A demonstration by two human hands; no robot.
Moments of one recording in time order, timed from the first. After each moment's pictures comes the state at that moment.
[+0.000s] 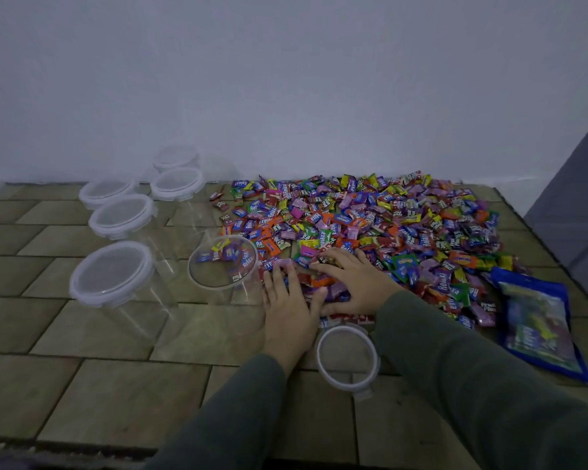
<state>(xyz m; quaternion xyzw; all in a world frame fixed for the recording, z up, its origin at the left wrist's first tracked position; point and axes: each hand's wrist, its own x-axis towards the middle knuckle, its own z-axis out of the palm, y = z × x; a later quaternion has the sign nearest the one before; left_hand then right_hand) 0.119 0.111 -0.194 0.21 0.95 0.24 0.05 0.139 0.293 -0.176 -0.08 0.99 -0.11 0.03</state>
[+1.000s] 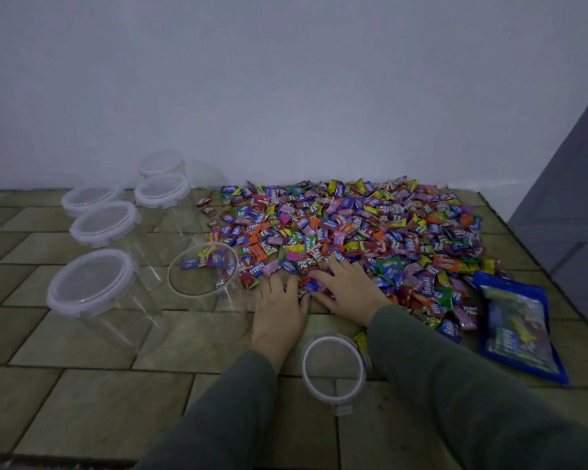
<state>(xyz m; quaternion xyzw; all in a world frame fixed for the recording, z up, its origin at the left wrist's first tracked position) 0.110 0.124 -0.185 0.28 0.95 0.09 -0.05 0.146 0.288 -0.183 -0.02 1.00 -0.02 -0.05</state>
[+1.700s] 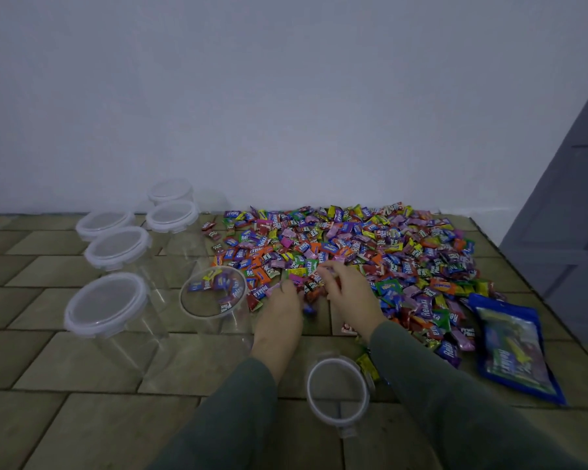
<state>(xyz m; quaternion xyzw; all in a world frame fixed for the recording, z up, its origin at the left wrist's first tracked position) 0.099 0.130 -0.147 0.24 0.95 0.19 0.00 0.145 0.266 -0.141 0.12 0.90 -0.37 -0.21</state>
